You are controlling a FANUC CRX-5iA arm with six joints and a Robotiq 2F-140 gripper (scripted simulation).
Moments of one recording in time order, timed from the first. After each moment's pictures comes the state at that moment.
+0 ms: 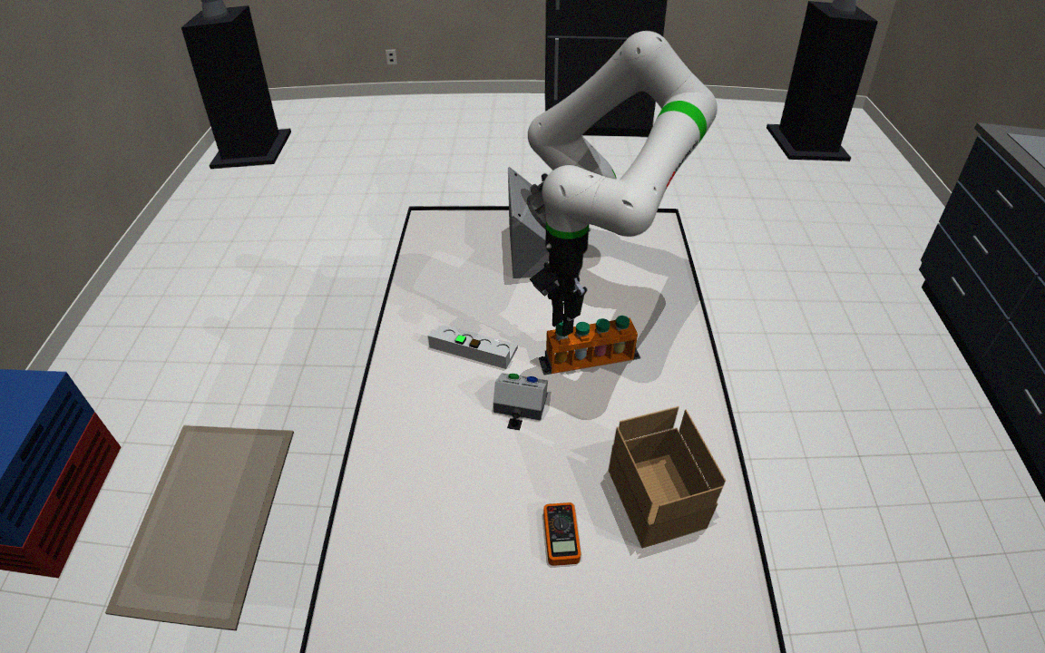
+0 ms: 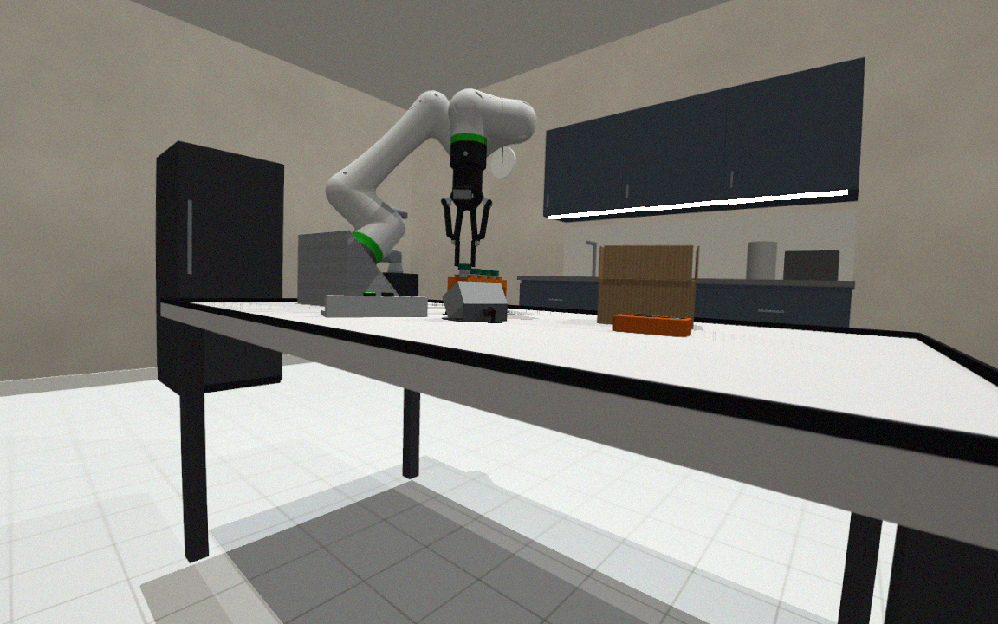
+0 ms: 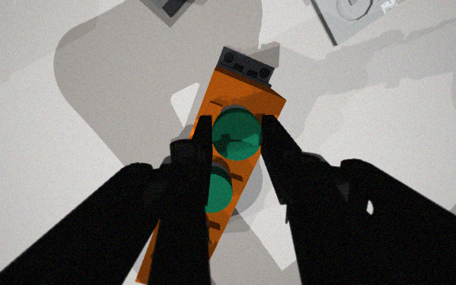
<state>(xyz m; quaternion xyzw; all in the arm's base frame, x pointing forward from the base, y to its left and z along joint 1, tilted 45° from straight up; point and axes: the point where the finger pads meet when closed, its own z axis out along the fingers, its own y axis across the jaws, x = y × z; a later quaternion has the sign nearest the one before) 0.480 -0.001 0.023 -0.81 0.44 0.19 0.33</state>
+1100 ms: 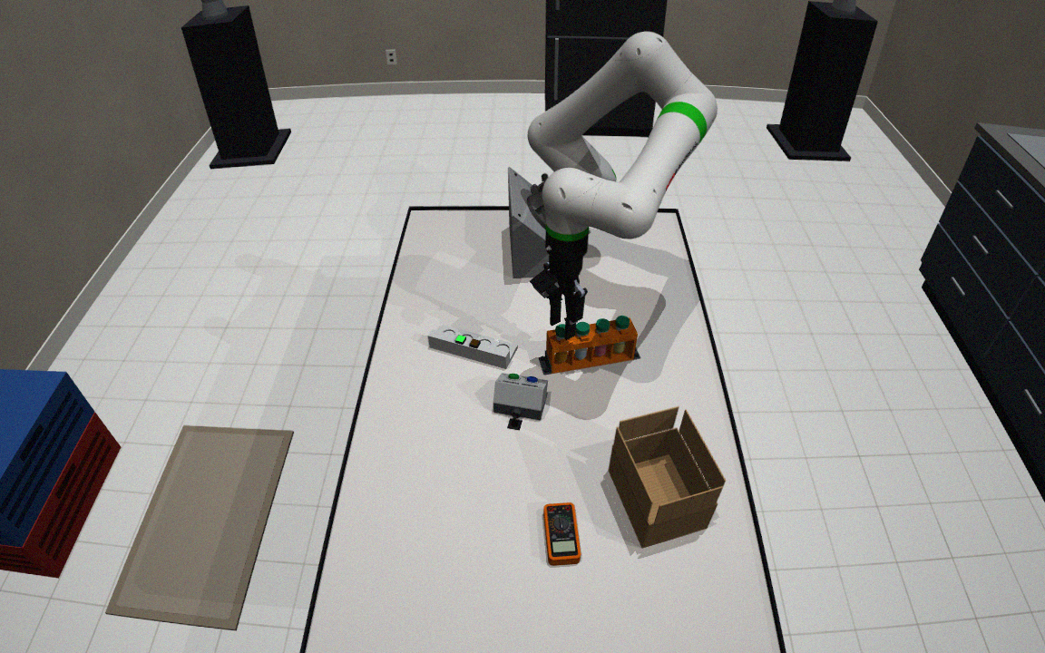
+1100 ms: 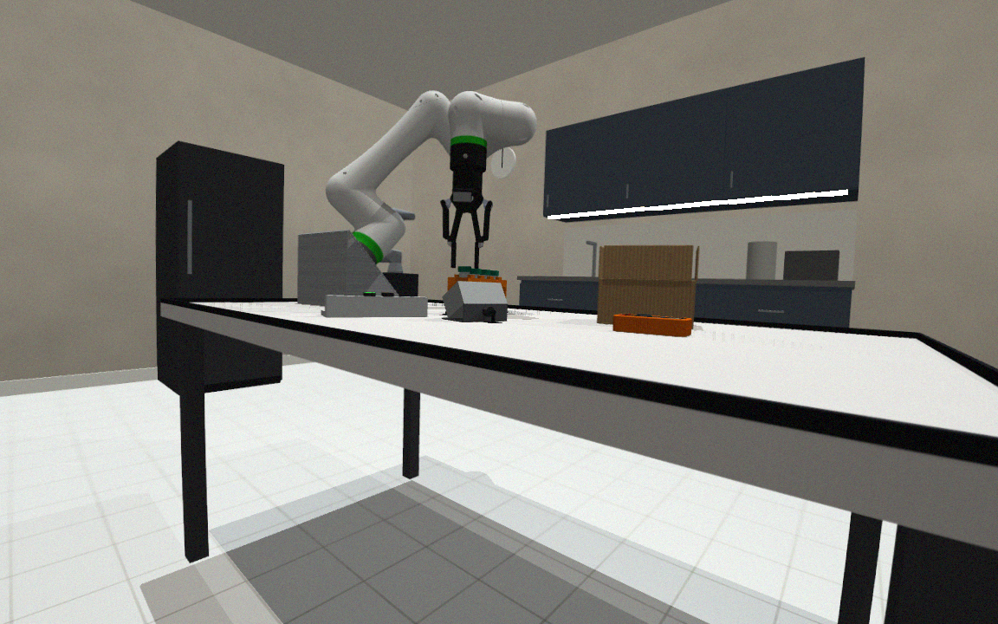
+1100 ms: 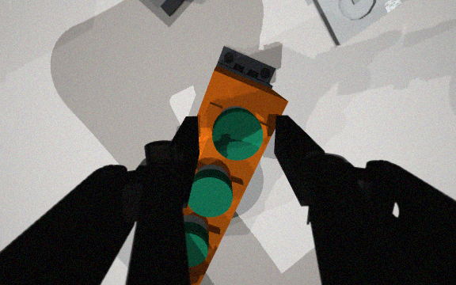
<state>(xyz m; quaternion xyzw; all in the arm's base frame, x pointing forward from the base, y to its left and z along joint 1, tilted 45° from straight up) 0.480 0.003 0.019 -0.81 0.44 0.19 0.33</state>
